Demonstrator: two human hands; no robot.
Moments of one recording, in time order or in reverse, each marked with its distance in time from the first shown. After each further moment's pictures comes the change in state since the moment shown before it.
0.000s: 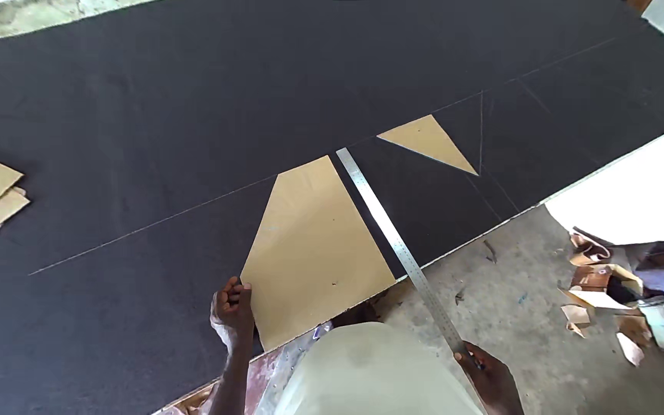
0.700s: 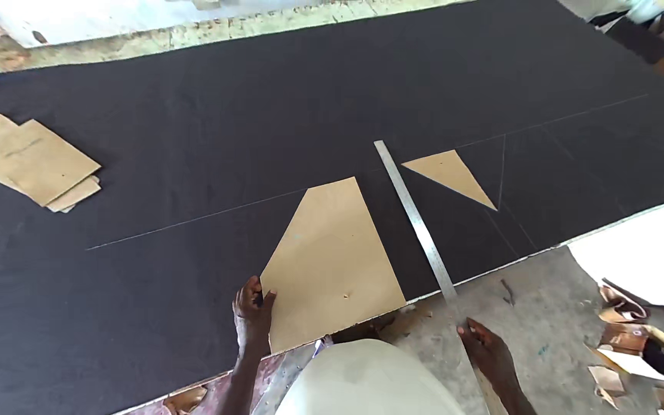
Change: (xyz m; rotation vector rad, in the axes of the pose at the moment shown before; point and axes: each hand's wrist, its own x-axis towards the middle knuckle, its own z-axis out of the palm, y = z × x) left_hand -0.008 0.028 -0.009 0.064 -0.130 -0.050; right_hand 0.111 -0.050 -0.016 0.035 0.015 -0.117
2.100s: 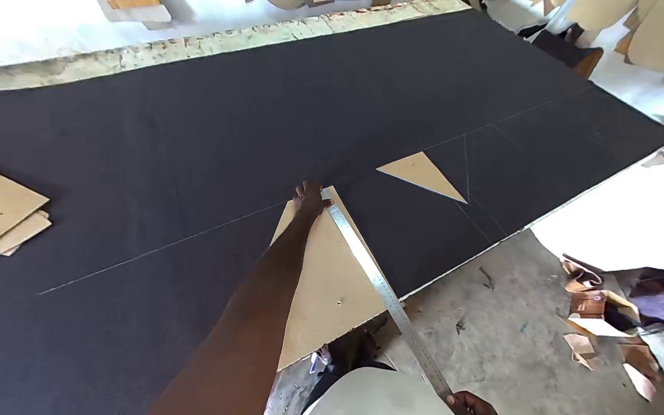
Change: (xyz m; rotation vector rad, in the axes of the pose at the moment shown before) left_hand 0.244 0.182 0.210 0.463 -0.479 0.338; right_hand -0.158 0.031 0.051 0.265 -0.090 0.166
